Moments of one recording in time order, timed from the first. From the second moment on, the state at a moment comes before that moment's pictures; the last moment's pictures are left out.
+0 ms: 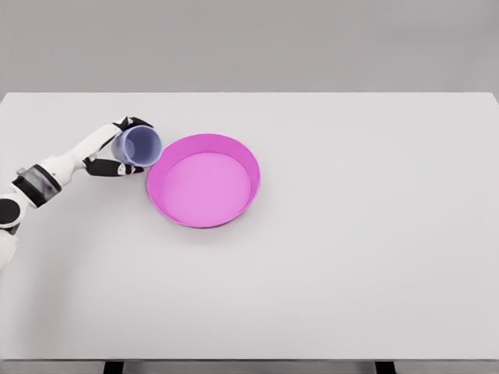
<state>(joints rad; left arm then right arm) -0.53 0.52 -0.42 -0.90 -0.02 -0.61 -0.36 -0.01 0.00 -0.07 -0.01 0.08 -0.06 0.09</state>
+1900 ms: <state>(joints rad) -0.39 0.52 -0.46 -1.26 0.29 -0.61 -0.36 -0.01 0.00 -0.07 -0.01 0.08 -0.06 0.09</state>
